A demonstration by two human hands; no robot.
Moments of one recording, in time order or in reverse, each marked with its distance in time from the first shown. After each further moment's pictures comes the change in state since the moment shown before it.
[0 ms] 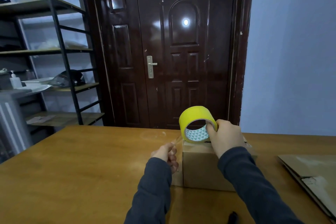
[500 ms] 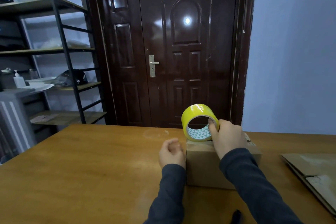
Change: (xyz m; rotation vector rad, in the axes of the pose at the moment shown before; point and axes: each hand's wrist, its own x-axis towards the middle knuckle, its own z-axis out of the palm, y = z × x) left_hand -0.001 -0.030 0.010 0.418 0.254 0.634; right_hand -0.003 0.002 0.009 -0.070 0.049 -0.042
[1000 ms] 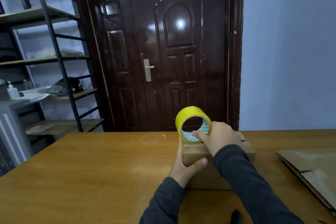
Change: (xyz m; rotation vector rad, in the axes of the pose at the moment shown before) left_hand -0.010 -0.016 -0.002 -0.150 -0.744 0.146; right_hand 0.005 -0.008 -0.002 -0.143 -0.125 0.031
